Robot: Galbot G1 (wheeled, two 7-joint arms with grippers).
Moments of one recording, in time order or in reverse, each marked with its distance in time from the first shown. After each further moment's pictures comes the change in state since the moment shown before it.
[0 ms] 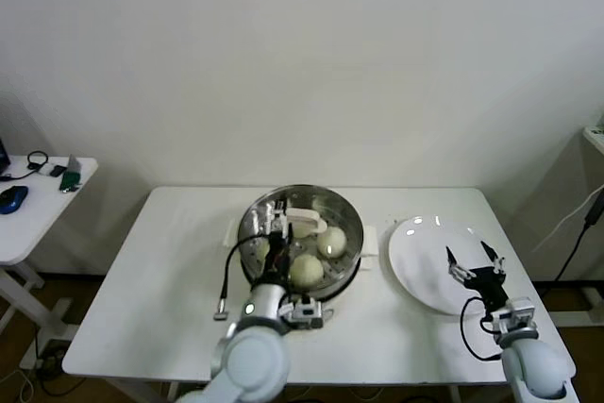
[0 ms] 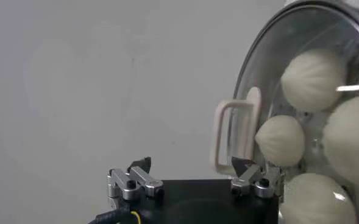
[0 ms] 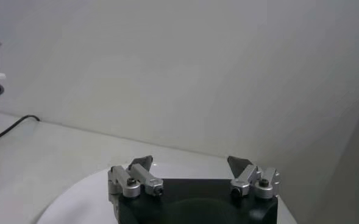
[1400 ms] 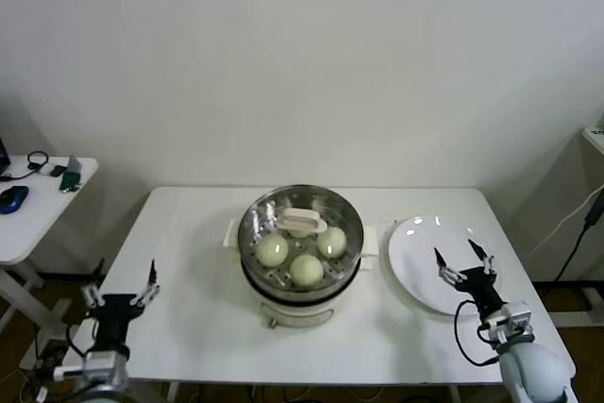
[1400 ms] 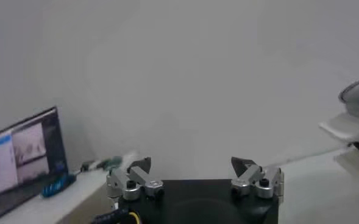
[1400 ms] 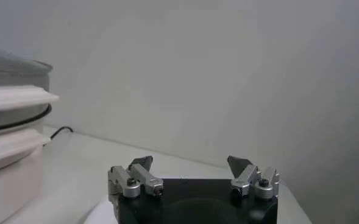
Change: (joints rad) left arm 0.582 -0.163 -0.928 0.036 -1.285 -0.773 -0.412; right arm -0.049 -0.012 -0.022 0.075 0.022 0.025 -0.045
